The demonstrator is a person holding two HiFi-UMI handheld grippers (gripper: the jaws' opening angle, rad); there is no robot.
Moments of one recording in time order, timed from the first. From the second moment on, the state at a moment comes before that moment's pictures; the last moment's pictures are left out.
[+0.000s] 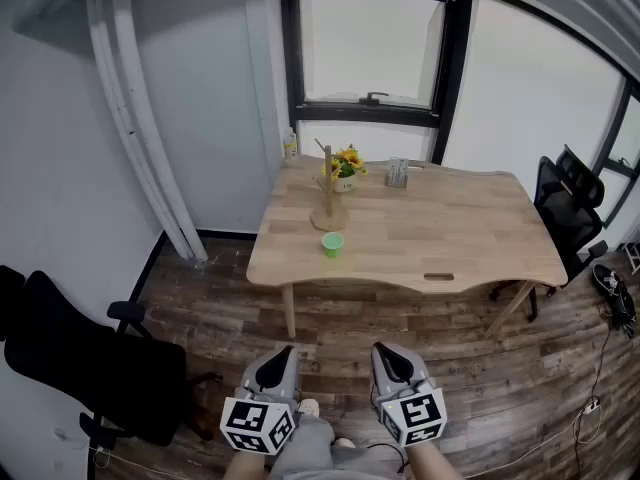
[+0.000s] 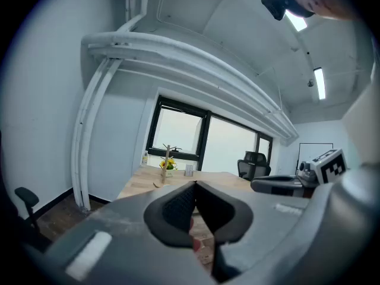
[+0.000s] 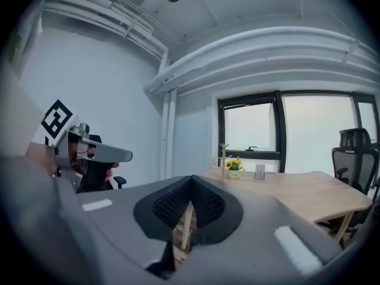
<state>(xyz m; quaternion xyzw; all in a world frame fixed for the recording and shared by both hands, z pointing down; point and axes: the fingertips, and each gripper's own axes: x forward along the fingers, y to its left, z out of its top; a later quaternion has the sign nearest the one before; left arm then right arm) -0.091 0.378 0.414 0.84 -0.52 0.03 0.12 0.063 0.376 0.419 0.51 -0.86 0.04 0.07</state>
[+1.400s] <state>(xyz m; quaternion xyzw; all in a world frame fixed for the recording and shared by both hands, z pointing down) -0.075 0.129 0.452 0.88 -0.45 0.06 0.11 0.055 0.145 0.441 0.52 -0.85 0.04 0.10</state>
